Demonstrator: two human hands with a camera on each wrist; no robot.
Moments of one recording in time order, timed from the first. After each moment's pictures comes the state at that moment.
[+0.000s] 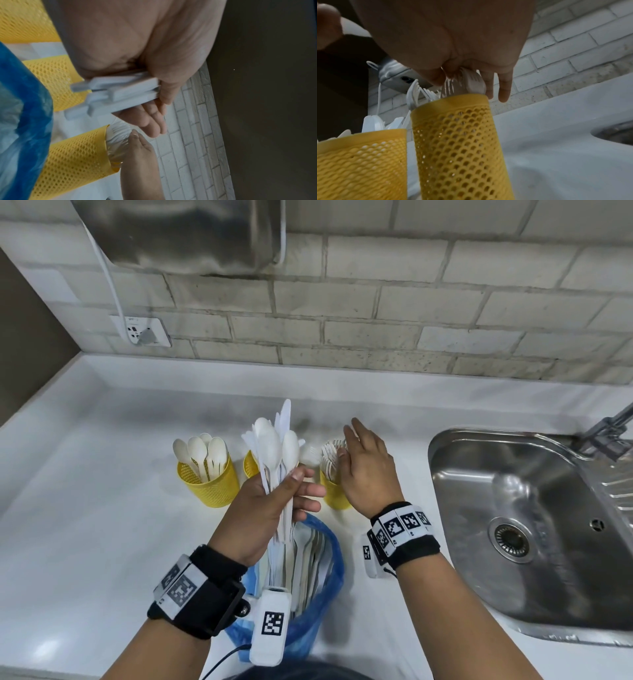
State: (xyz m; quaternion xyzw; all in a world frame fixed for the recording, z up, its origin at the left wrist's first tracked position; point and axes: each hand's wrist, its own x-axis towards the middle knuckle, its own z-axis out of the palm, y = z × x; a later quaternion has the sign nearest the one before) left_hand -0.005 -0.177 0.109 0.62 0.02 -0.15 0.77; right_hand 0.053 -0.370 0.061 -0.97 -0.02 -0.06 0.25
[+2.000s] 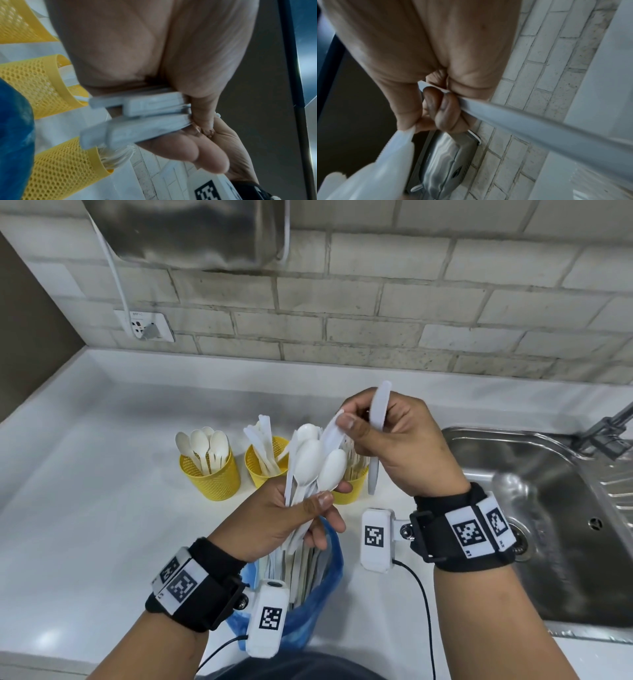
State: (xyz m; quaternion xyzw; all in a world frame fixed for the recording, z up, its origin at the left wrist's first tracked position) left_hand -0.022 -0.177 0.128 0.64 -0.15 -0.27 0.71; right_hand 0.017 -0.383 0.174 -0.71 -0.15 -0.05 0.68
